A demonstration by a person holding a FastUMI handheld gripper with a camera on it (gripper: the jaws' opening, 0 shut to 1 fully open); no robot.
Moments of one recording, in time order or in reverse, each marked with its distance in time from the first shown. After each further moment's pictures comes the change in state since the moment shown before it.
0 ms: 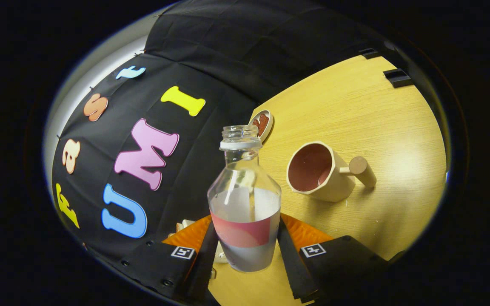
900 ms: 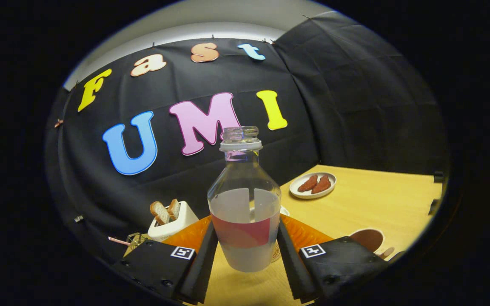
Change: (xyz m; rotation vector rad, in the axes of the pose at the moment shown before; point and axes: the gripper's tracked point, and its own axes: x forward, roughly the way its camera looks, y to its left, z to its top) arm 0.029 0.118 0.009 -0.782 -0.223 0.224
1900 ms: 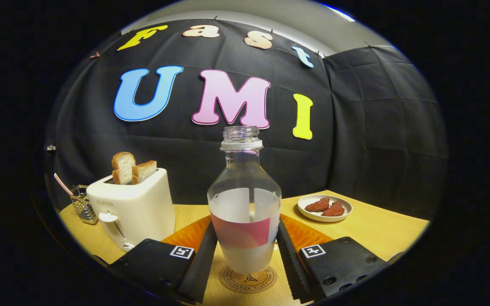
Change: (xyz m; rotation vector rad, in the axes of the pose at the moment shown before) arm 0.118 0.004 -0.092 -0.327 -0.026 -0.005
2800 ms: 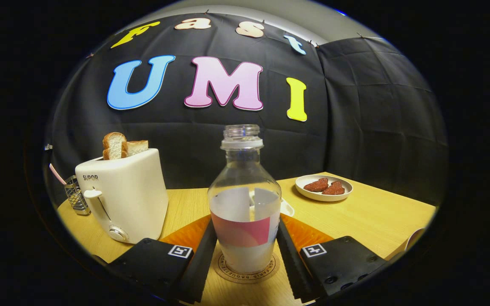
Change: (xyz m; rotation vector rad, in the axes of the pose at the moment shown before) arm -0.001 -0.003 -0.038 0.043 0.059 -0.026
